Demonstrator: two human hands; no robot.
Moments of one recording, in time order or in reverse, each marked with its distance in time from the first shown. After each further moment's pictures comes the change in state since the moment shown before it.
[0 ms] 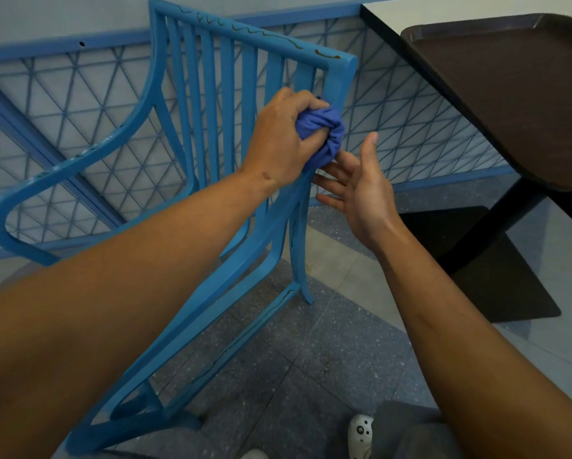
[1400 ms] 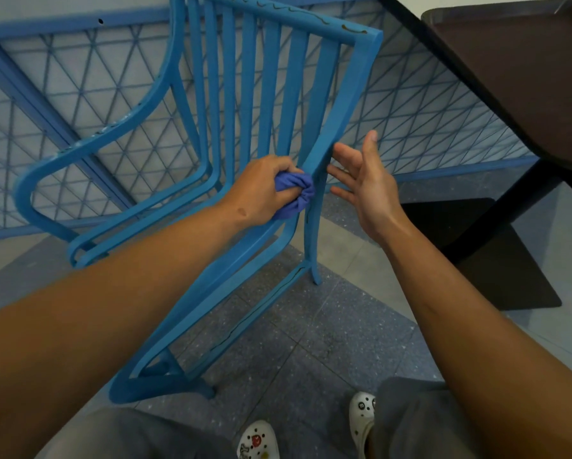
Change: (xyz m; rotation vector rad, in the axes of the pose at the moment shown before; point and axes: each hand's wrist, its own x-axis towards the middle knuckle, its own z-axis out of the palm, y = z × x) left_hand -0.089 -0.038 -0.032 0.086 -0.361 -0.188; right_hand -0.018 0.019 0.008 -0.118 0.030 -0.006
